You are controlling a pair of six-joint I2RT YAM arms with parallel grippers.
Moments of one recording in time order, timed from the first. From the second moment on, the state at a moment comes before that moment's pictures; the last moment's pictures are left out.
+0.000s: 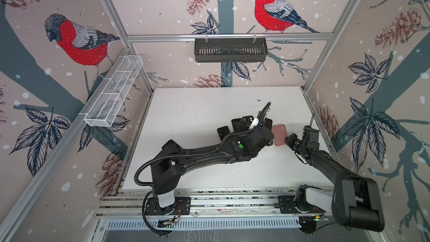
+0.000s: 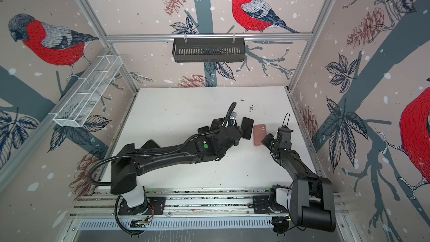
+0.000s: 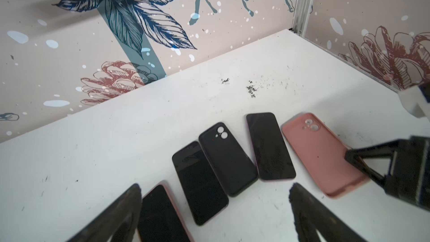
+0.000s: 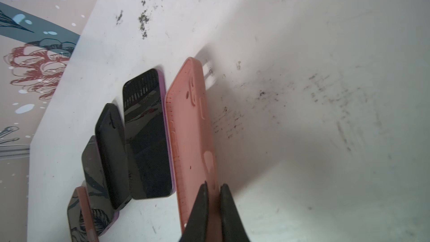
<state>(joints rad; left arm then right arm) -1.20 1.71 1.35 -0.22 -0.79 -0.30 -0.12 1.23 0.42 0.03 -0.26 0.63</state>
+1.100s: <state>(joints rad) -1.31 1.22 0.81 -0.31 -0.70 -0.62 0.02 1.62 0.69 0.10 -0.22 0.50</state>
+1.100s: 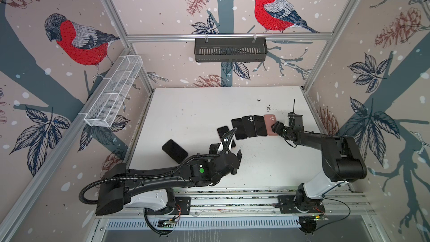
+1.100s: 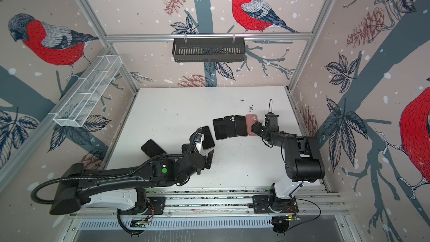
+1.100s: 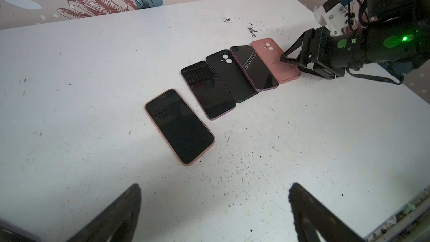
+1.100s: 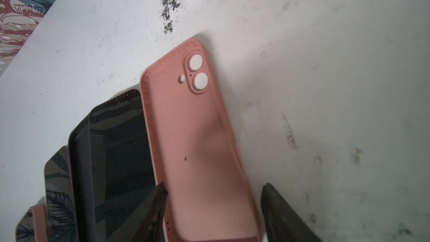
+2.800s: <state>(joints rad) -1.36 1.13 0.70 -0.29 -0.69 -0.71 0.42 1.74 0.95 -0.20 0.33 0.28</state>
